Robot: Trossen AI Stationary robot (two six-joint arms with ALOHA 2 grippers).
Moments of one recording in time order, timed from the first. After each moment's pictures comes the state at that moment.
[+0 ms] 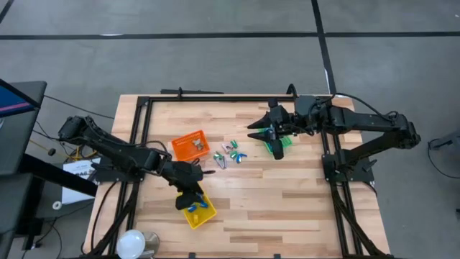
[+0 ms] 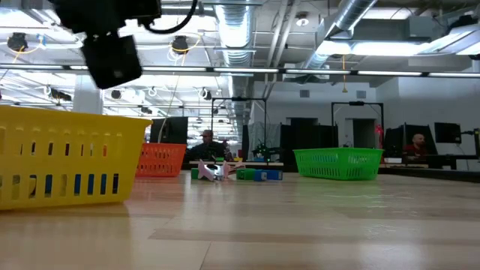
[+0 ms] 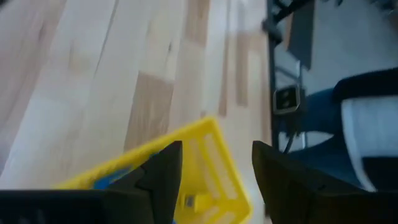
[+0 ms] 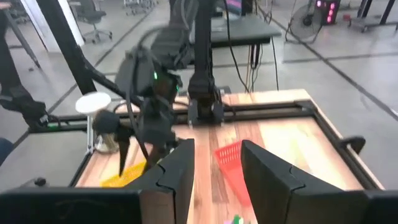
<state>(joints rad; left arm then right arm) -0.33 1.28 0.76 -0.21 0.15 -0.67 -0.02 1.23 1.29 -0.33 -0.05 0.06</state>
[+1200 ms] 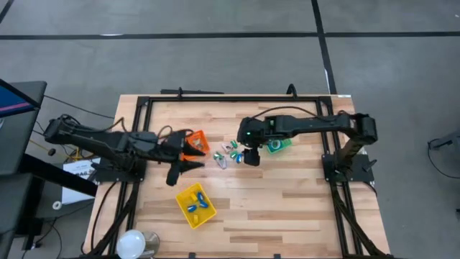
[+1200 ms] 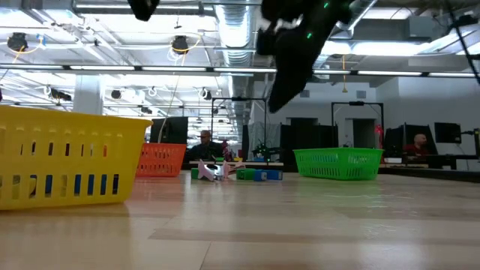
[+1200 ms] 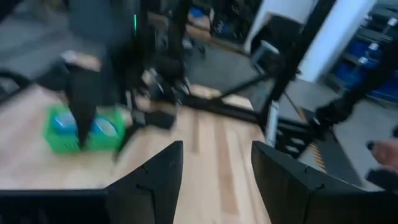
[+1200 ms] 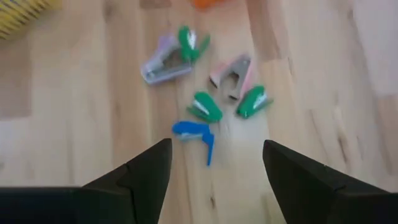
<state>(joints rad) -0.22 0.93 0.77 -0.03 -0.18 -0.32 -0.11 1.71 1.29 -0.64 0.02 -0.01</state>
